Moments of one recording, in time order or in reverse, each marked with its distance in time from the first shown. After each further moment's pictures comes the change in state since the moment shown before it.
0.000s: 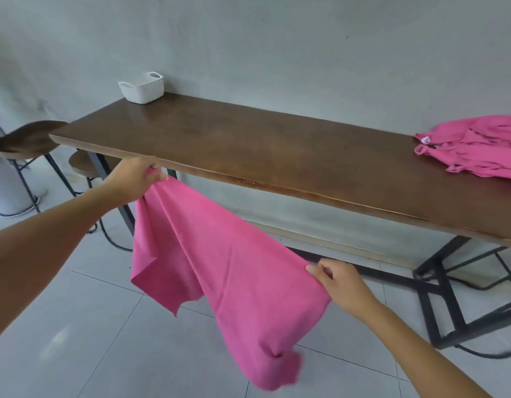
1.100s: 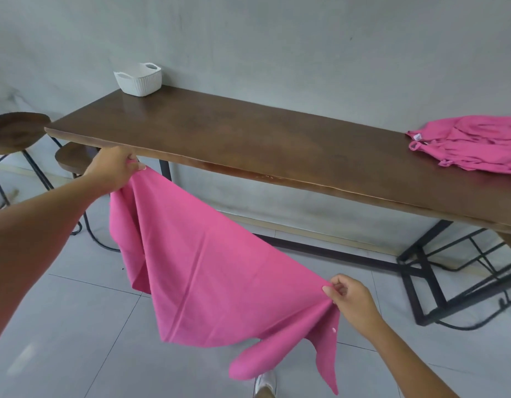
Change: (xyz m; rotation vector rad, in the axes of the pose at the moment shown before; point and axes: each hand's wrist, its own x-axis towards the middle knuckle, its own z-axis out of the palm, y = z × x) left_hand 0.022 -0.141 -0.038 0.010 0.024 -0.097; right_hand -0.045 -0.031 0.095 0.150 0.147 0.272
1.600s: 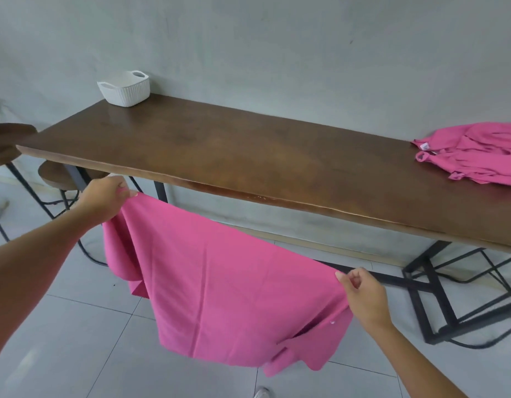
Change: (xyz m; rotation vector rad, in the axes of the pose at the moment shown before) left_hand 0.051 0.007 0.056 0.023 -0.053 -0.151; right_hand 0.108 -0.004 -0.033 -0.026 0.305 0.084
